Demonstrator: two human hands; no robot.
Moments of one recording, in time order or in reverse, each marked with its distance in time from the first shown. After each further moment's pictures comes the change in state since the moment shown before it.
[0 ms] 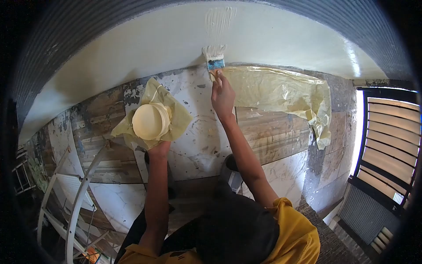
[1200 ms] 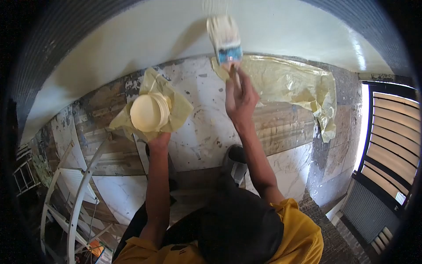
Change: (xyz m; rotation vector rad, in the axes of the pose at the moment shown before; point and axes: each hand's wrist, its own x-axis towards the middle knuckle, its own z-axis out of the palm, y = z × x) left_hand -0.002 -0.003 0.007 0.079 0.047 0.039; right_hand -0.008 -0.071 -0.088 -0.017 0.004 0.019
